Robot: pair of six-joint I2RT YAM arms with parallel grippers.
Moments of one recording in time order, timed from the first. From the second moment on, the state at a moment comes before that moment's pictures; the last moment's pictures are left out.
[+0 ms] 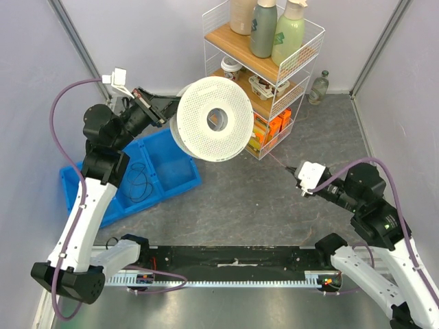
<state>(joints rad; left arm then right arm) -0.23 1.04 1.22 0.03 0.55 -0.91 0.50 0.57 0.95 -0.59 -0.35 -0.66</state>
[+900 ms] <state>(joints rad) -0.50 1.21 1.33 -0.24 -0.13 -0.67 0.80 0.81 0.83 -0.32 -0.55 -0.37</state>
